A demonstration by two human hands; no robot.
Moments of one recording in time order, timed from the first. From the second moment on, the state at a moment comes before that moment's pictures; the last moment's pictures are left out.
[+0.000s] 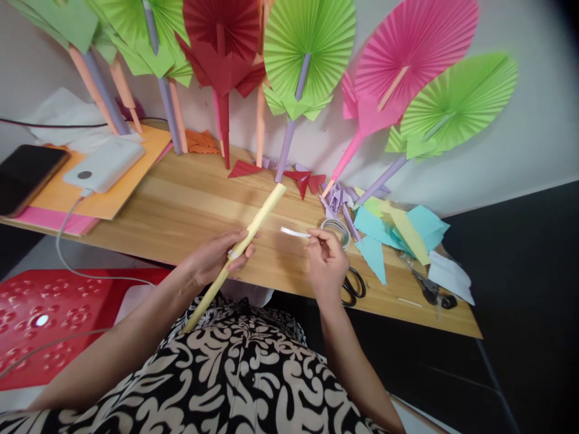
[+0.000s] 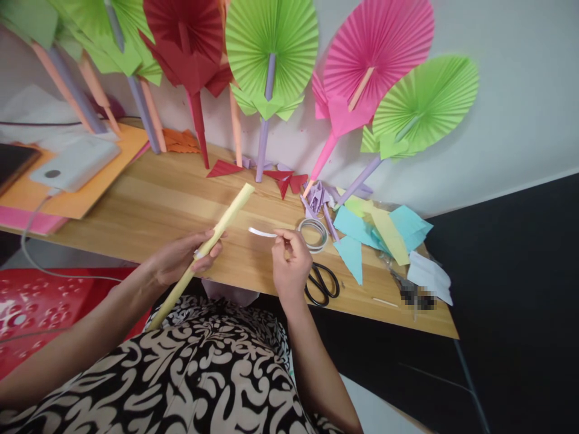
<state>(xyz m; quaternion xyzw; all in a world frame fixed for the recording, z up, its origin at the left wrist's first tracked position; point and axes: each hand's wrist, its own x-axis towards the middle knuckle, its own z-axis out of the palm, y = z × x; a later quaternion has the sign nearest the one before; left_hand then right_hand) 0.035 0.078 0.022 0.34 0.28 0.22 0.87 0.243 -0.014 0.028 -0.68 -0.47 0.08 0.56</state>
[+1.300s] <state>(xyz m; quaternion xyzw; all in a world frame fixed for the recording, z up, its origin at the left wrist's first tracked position) 0.061 0.062 0.043 0.39 0.31 0.35 0.79 0.184 -0.014 0.031 -0.58 -0.54 0.42 0.44</state>
